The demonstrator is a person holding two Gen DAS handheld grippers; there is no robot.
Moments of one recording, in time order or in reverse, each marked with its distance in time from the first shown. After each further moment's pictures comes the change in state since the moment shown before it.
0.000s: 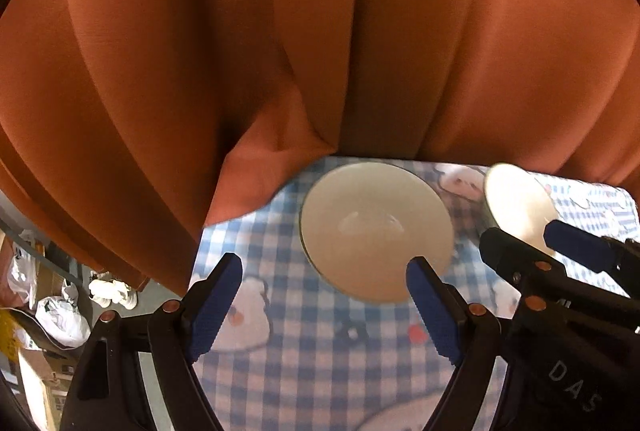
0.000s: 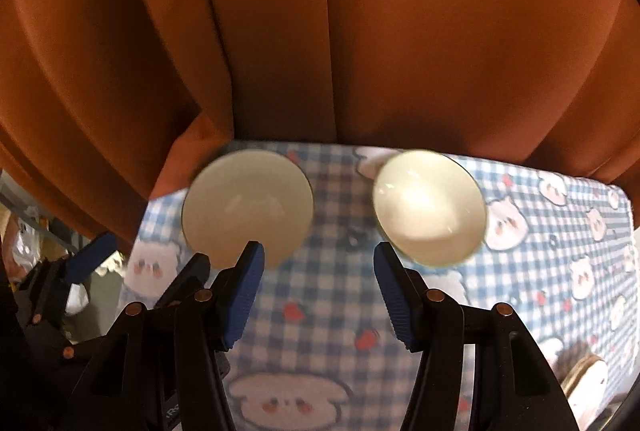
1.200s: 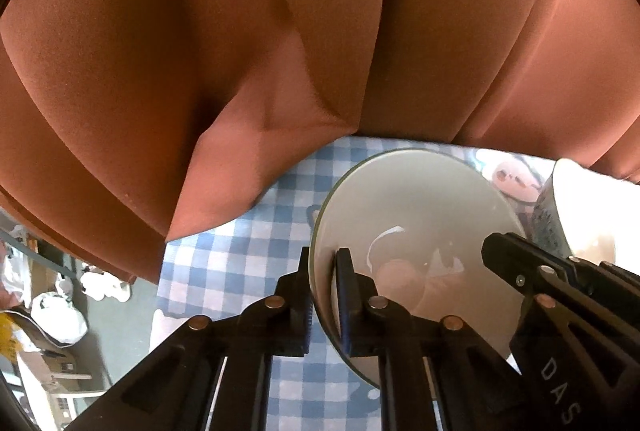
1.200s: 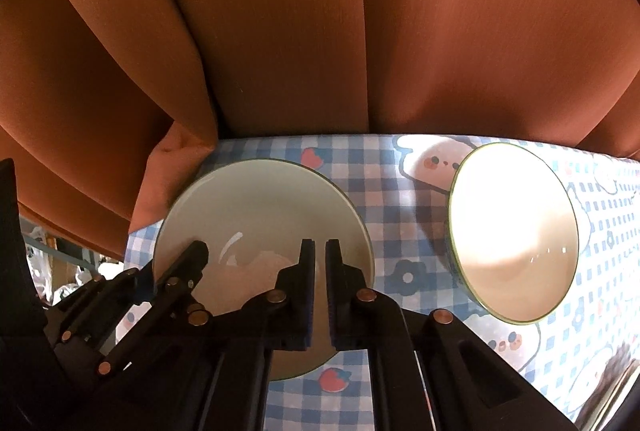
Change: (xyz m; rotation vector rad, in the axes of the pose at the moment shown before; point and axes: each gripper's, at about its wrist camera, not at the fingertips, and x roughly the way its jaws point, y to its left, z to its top) left arm 0.075 0.005 0.012 -0.004 0.108 0.008; right arm 0.089 0.020 0.015 0.066 0.094 0.050
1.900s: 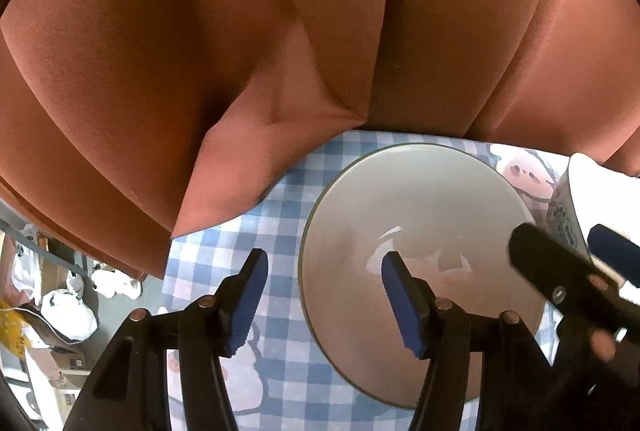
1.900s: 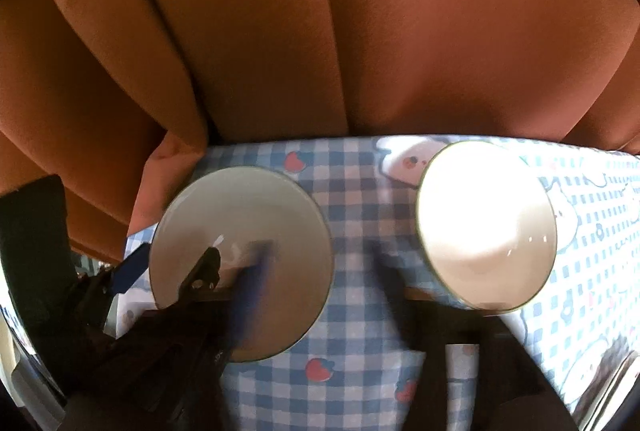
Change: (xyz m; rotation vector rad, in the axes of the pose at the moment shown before) left arm 0.010 -0.001 -0.003 0.001 0.014 0.044; right arm -0.018 -0.016 0.001 0.032 -0.053 -0.038
